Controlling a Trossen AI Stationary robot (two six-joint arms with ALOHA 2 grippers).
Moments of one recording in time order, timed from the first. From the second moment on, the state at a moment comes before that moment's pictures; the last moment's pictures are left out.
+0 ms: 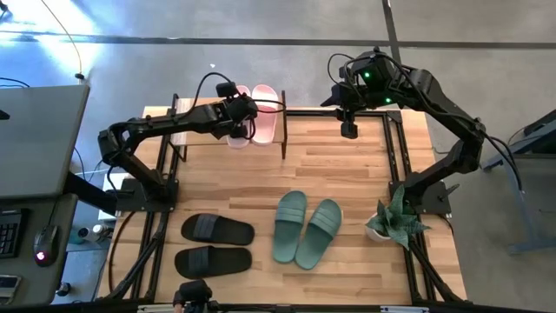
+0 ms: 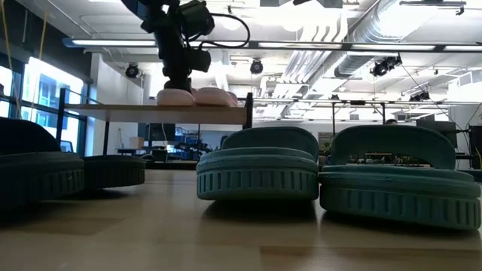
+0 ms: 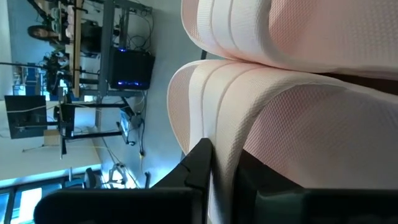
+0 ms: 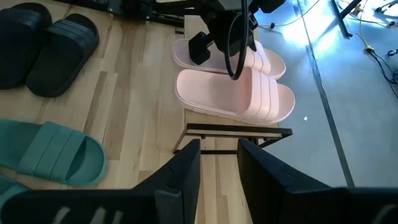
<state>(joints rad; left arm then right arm) 0.58 1.57 1.22 -0.57 -0.80 0.57 -0.43 1.47 1.92 -1.14 -0.16 -0.49</state>
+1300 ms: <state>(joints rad) 0.58 1.44 1.21 -0.63 -0.74 0.50 -0.43 1.47 1.92 -1.15 -0.17 -0.48</state>
